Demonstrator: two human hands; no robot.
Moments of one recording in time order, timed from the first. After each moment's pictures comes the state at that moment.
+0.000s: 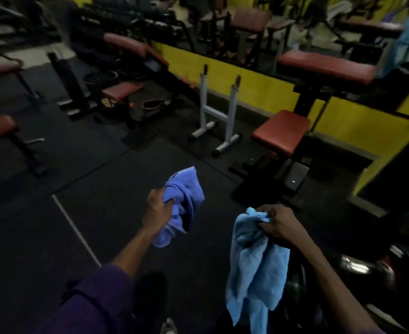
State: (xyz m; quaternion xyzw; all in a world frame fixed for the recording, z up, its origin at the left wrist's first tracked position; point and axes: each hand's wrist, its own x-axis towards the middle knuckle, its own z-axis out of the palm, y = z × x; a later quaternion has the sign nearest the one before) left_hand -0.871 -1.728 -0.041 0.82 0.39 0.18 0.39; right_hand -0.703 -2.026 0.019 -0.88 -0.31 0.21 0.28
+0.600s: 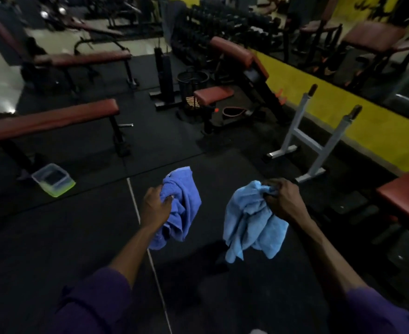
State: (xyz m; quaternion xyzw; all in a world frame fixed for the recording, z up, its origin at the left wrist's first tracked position) left_hand -1.029 -1.413 -0.042 0.74 0.52 0.29 0.30; right_hand -0.734 -1.594 0.036 -0.82 -0.48 0.12 0.29
